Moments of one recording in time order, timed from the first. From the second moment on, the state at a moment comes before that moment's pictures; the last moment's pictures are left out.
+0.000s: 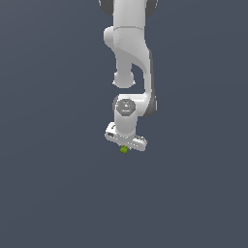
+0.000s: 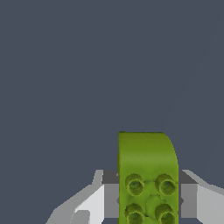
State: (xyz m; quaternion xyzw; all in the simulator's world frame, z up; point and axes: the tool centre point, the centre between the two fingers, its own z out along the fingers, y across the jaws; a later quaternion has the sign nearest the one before) arm -0.012 0.007 0.022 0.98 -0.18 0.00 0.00
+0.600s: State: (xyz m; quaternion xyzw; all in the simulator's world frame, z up) arm 0.014 0.059 0.095 0.98 -0.18 0.00 0.00
